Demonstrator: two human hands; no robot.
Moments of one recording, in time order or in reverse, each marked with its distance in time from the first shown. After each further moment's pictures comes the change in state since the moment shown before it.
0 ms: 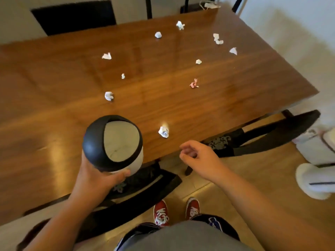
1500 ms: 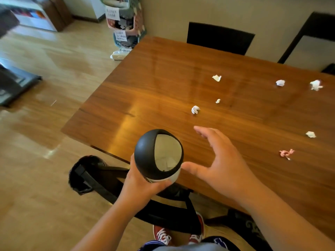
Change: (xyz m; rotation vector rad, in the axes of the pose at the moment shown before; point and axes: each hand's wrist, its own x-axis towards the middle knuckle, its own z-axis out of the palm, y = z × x) left_hand -0.044 0.009 0.061 -0.237 0.605 -0.152; right_hand 0.063 -0.166 -0.005 -0.448 -0.426 -0.740
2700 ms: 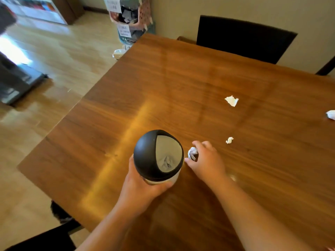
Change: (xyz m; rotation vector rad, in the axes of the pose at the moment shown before) left_hand 0.239 -0.010 0.084 0.048 0.234 -0.084; right_hand 0.301 0.239 0.060 -0.251 -0.069 0.262
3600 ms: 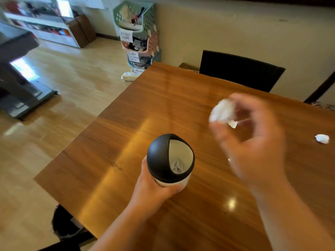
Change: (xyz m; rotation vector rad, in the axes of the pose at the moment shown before) left_hand 0.012 0.035 -0.017 -0.019 -0.049 0.120; right_hand -0.089 -0.111 -0.195 0.537 0.677 -0.568
